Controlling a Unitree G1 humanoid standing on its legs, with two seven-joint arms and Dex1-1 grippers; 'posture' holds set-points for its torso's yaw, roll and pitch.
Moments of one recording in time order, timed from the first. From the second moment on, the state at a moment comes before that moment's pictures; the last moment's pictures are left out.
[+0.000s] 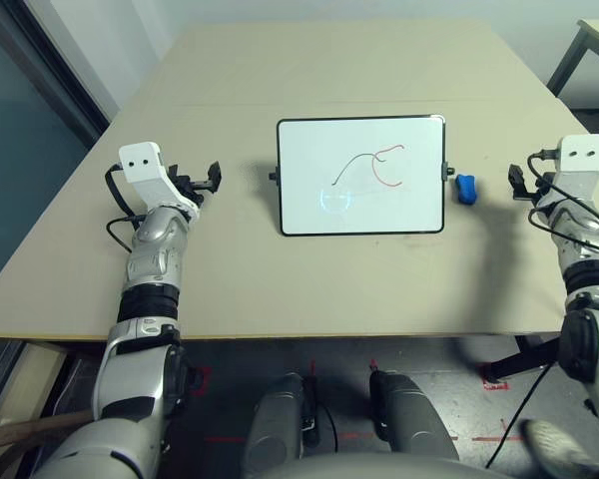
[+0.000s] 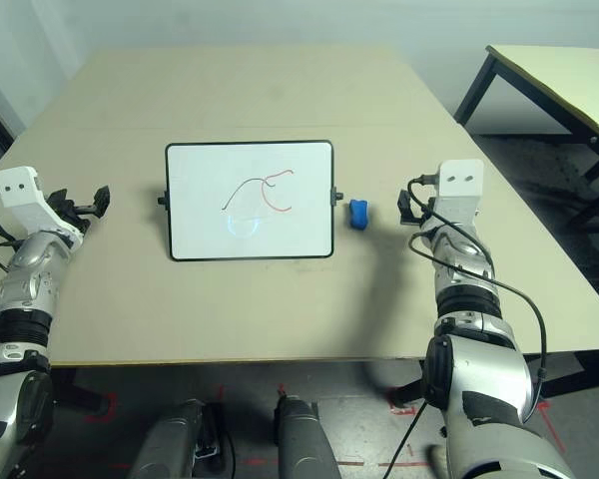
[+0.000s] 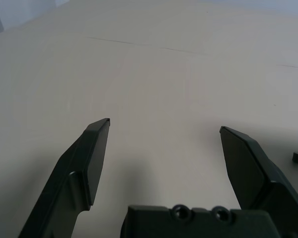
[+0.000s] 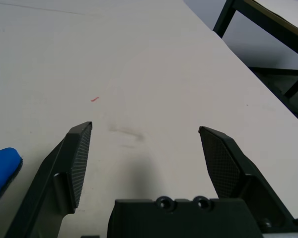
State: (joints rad) left arm -0.62 0.41 0.30 0.63 -0.24 0.06 -0.20; right arm -0.82 -0.58 -0.29 1.05 0.11 -0.05 0.22
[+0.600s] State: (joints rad) left arm -0.71 0.55 0.25 0.50 -0.31 0.22 -0.54; right arm -0.81 -0.56 -0.26 0.68 0.17 0.40 0.29
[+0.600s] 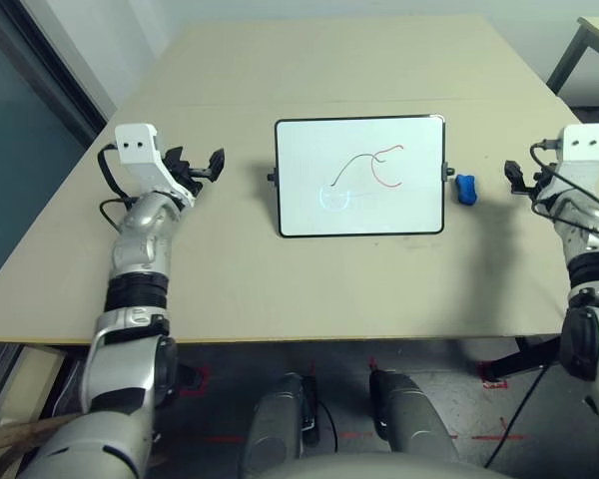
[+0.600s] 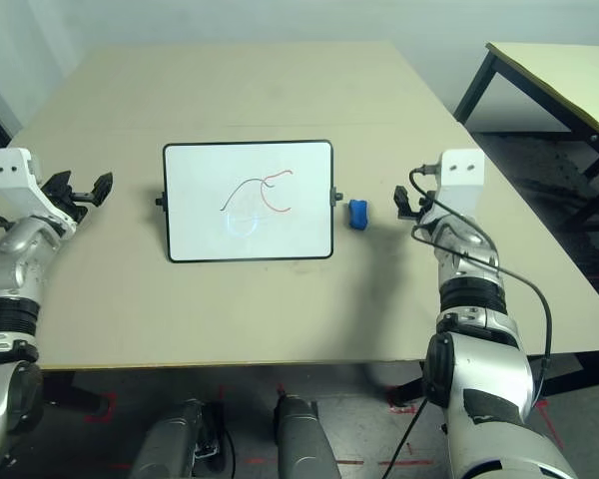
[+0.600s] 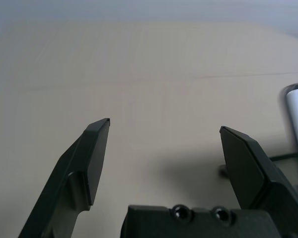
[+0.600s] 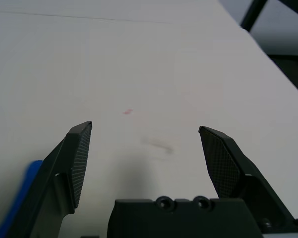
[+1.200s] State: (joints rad) left arm -0.77 0.51 0.10 0.27 -0.36 0.43 -0.74; right arm -0.76 -0.51 -0.13 0.49 0.15 0.73 0.33
